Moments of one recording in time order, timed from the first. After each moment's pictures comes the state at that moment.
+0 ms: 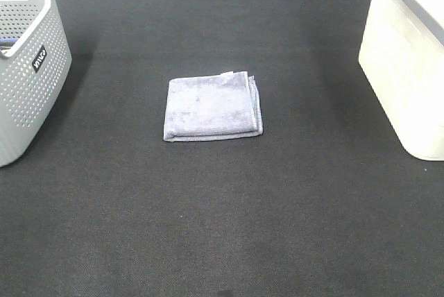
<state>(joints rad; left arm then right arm) 0.01 0.00 -0.50 -0.03 1.05 0.03 0.27 1.95 -1.89 0.37 0.97 -0.24</state>
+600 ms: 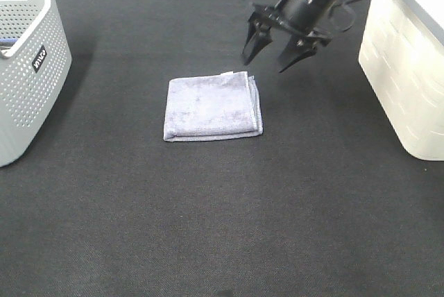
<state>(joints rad) 0.01 0.00 -0.50 -0.03 1.05 0.03 0.27 2.43 -2.20 0.52 1.21 -0.18</state>
